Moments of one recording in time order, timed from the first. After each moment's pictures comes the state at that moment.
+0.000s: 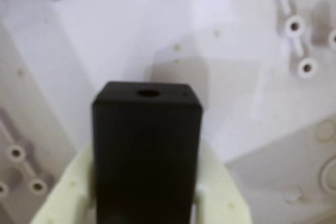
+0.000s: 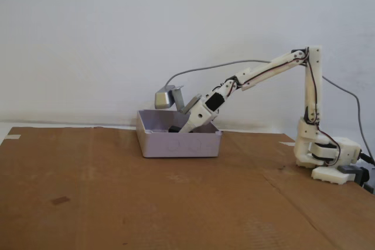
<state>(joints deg) 25.9 74.9 108.9 16.4 7.1</state>
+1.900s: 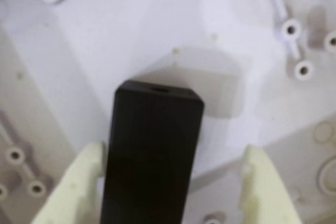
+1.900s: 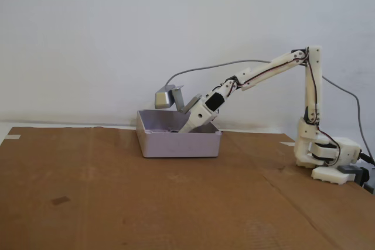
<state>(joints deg) 25.9 74.9 108.9 16.4 7.1</state>
